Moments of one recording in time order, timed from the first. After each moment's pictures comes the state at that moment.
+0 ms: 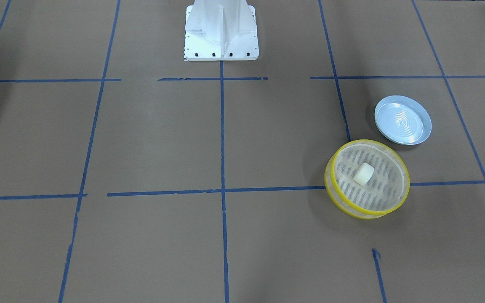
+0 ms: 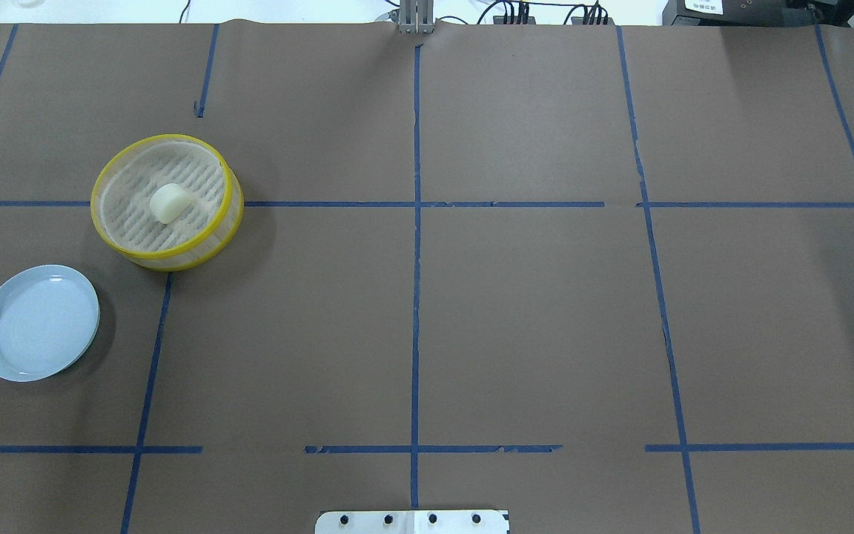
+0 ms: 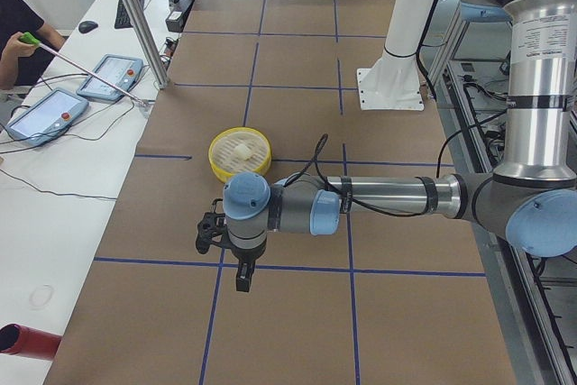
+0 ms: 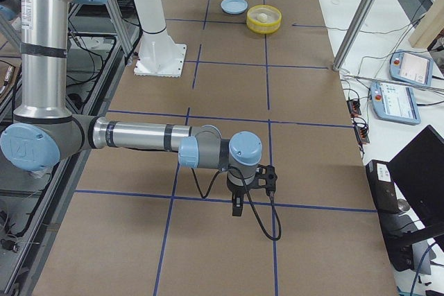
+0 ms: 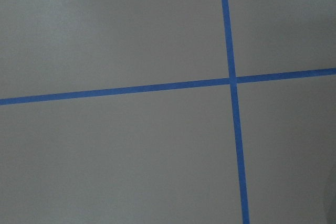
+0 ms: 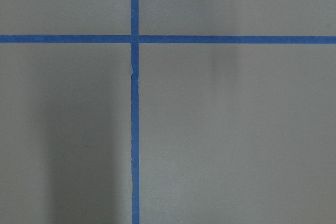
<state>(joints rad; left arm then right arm) -1.63 -1.51 -1.65 -1.61 -2.31 0.07 1.57 -1.67 1.65 -1.57 2.29 0.01</state>
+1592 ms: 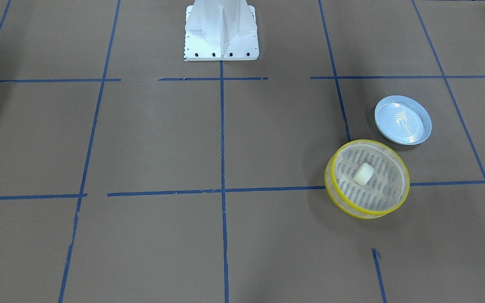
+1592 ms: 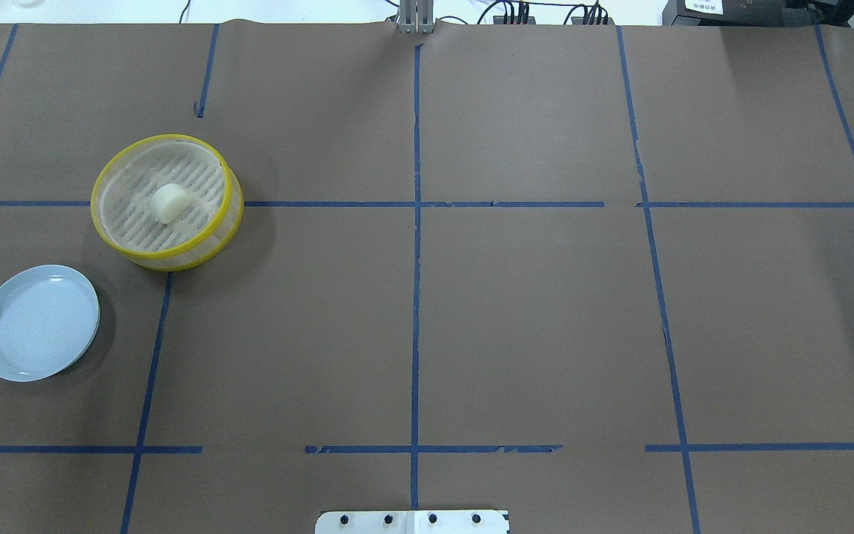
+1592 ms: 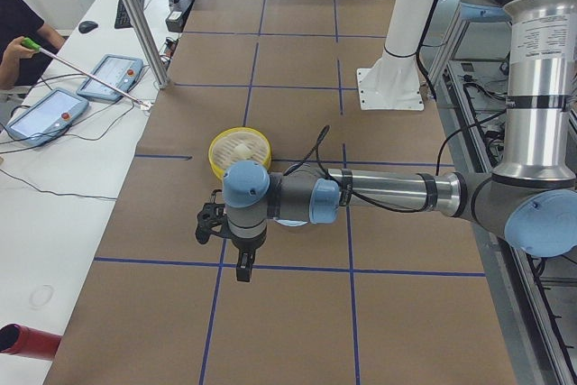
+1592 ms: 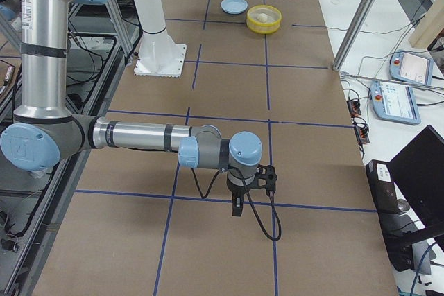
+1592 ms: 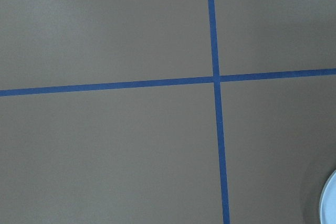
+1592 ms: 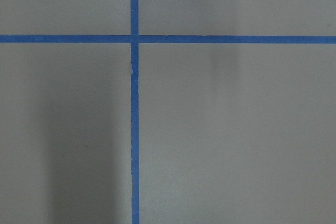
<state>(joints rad) -1.63 -1.52 -1.68 -1.59 -2.32 0.07 1.57 -1.67 1.65 -1.57 2.29 0.01</state>
